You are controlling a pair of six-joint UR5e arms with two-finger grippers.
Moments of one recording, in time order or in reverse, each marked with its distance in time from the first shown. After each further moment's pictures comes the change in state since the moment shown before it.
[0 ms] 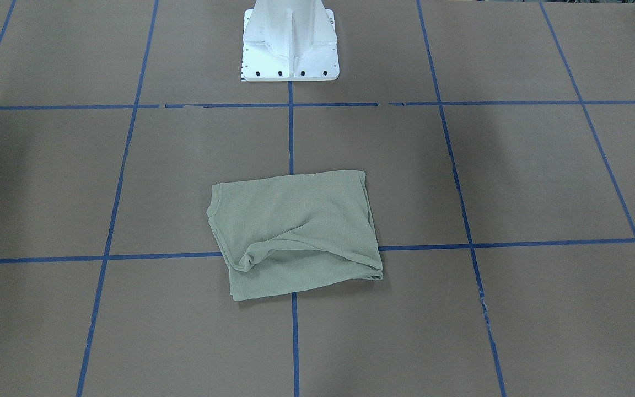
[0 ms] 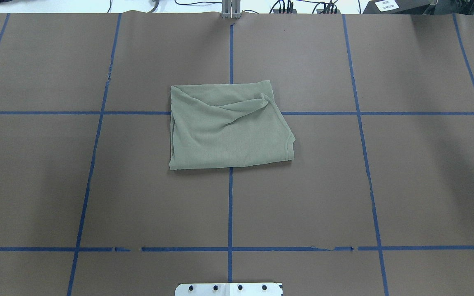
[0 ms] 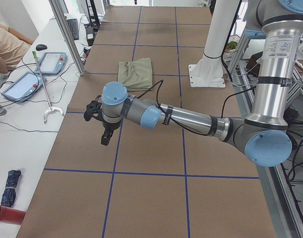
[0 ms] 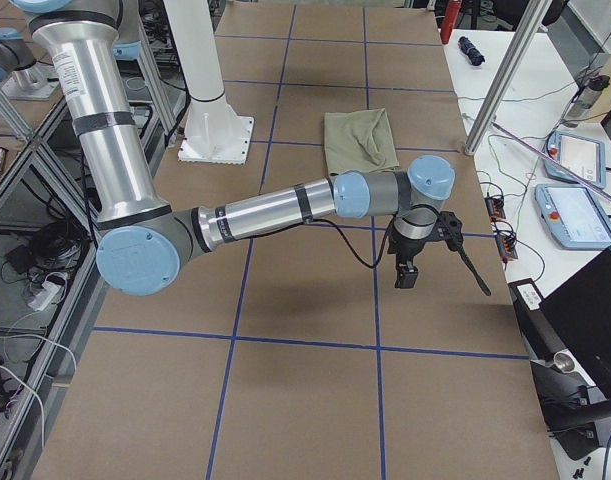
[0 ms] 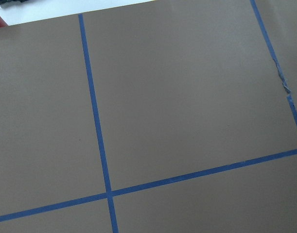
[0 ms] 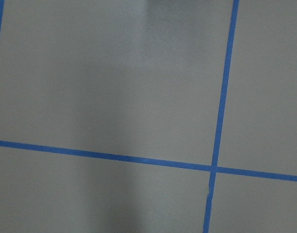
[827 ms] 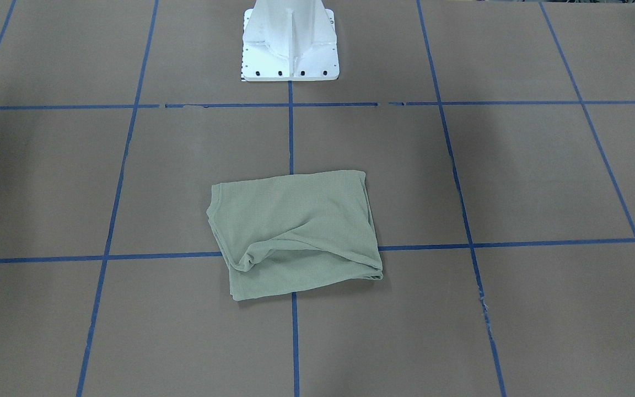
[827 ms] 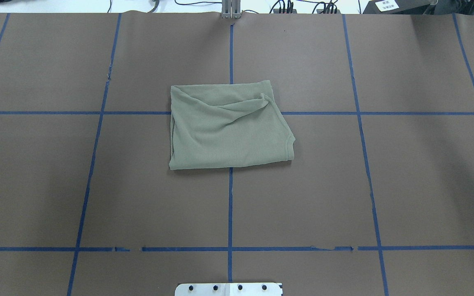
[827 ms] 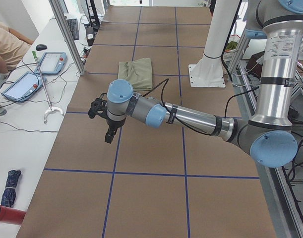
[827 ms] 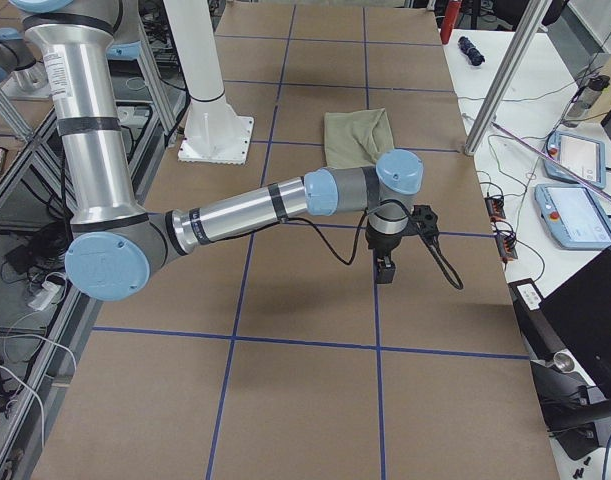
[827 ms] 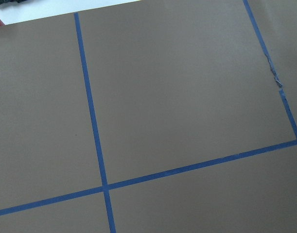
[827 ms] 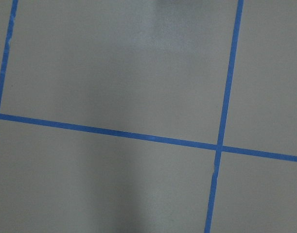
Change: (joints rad) left arm 0.000 0.027 -0.051 0.003 -0.015 -0.002; right arm -0.002 -0.097 0.129 0.000 0.001 0.003
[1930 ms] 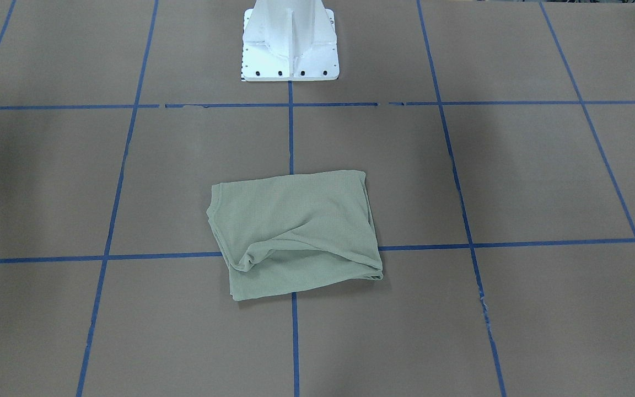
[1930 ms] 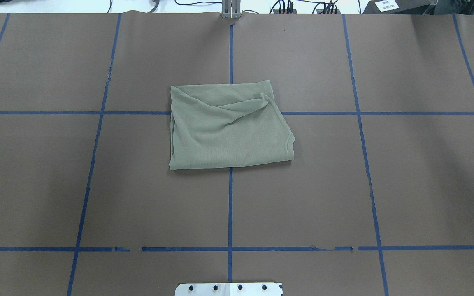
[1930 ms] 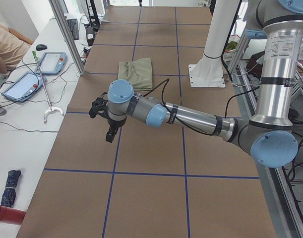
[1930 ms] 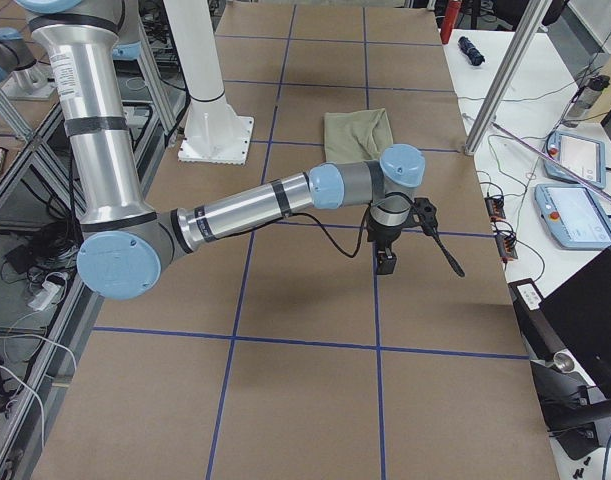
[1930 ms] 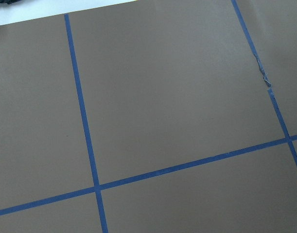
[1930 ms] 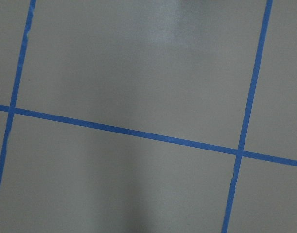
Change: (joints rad) left arm 0.001 0.002 0.000 0.003 -0.015 0.004; right arm -0.045 0.021 0.003 -0.011 0.009 -0.001
